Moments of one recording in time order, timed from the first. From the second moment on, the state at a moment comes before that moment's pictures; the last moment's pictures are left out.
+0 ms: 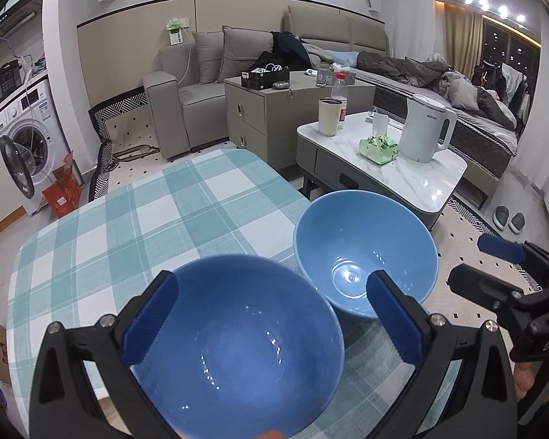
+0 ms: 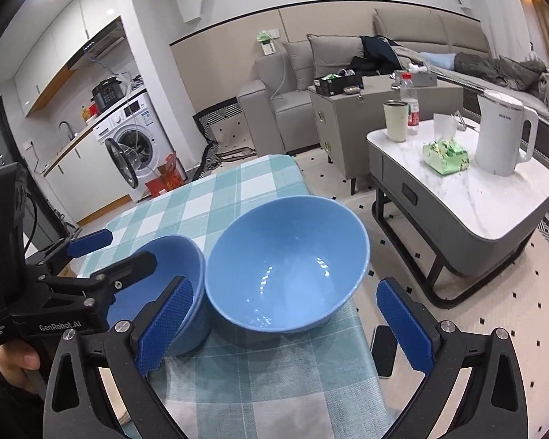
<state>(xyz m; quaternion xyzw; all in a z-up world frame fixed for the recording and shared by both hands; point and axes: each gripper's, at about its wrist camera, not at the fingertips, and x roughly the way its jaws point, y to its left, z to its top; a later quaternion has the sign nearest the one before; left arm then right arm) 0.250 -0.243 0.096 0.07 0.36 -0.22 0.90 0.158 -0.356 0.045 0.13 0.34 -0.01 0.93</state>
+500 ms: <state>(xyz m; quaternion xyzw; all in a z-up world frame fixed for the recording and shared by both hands) 0.285 -0.277 0.075 0.10 0.40 -0.23 0.88 0.171 -0.403 0.015 0.22 0.33 -0.06 0.92</state>
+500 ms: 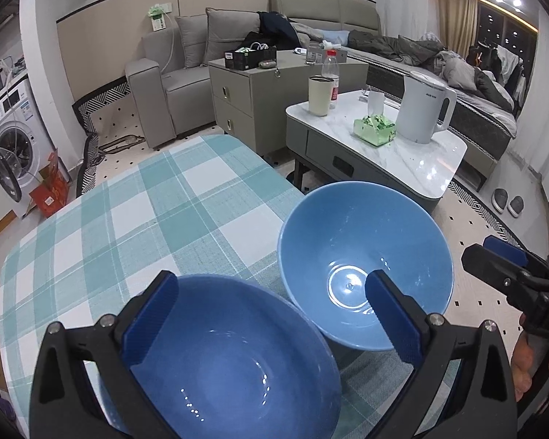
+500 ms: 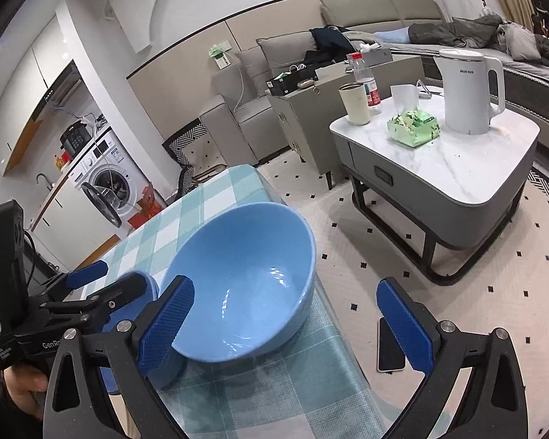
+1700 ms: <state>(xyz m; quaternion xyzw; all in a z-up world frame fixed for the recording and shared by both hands) 0.316 -0.317 0.043 0.14 0.43 -0.26 0.85 0.199 -0.395 -0.030 0.23 0.39 -0.03 0.89</state>
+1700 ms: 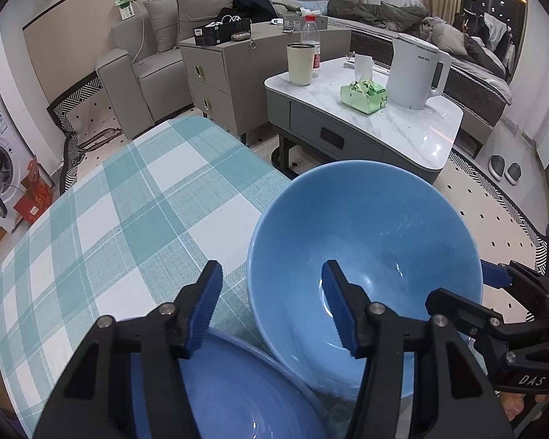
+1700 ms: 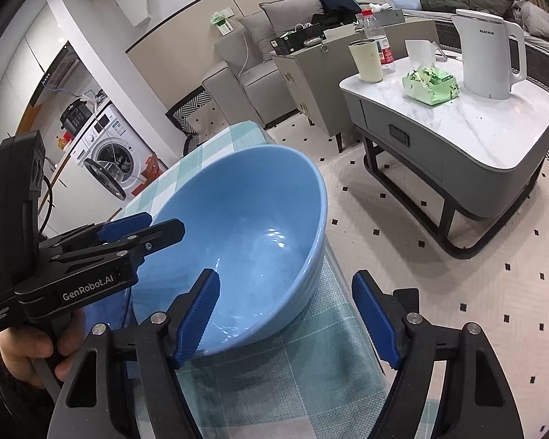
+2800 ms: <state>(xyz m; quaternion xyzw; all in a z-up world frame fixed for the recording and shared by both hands) 0.313 -0.318 0.042 0.15 0.44 -0.26 0.84 0.198 -0.388 -0.030 0.22 0.39 -0.04 0.90</state>
